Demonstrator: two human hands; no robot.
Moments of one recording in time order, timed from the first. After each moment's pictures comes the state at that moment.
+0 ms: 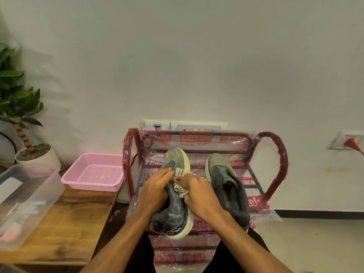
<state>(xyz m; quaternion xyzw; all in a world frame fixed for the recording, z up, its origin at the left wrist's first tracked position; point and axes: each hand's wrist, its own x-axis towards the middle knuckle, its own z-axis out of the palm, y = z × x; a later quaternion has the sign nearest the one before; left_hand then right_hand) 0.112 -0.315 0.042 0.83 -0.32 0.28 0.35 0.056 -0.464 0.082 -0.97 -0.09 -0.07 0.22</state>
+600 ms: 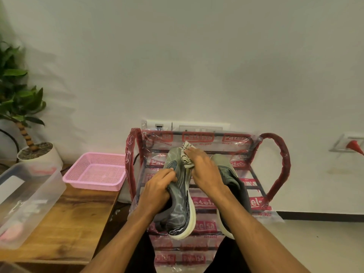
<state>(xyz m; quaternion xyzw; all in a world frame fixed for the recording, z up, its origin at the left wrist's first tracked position) 0.115 -0.313 0.038 0.84 -0.34 0.25 0.35 0.099 -0.478 0.108 -0.97 -0.06 -0.16 0.19</state>
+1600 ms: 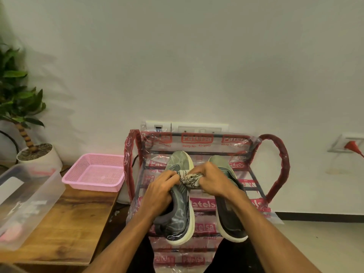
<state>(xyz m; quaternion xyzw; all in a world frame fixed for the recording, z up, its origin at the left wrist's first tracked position) 0.107 -0.319 0.043 0.84 -0.37 0.25 0.33 0.084 -0.505 0.113 -0.94 -0.06 0.03 0.33</state>
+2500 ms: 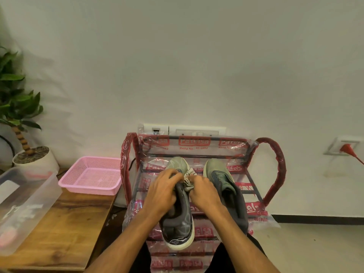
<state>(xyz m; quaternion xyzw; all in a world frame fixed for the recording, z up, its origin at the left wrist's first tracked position) 0.104 -0.338 0.061 0.89 -0.31 0.20 0.26 0.075 -0.481 0.082 -0.97 0.05 0.00 0.24</state>
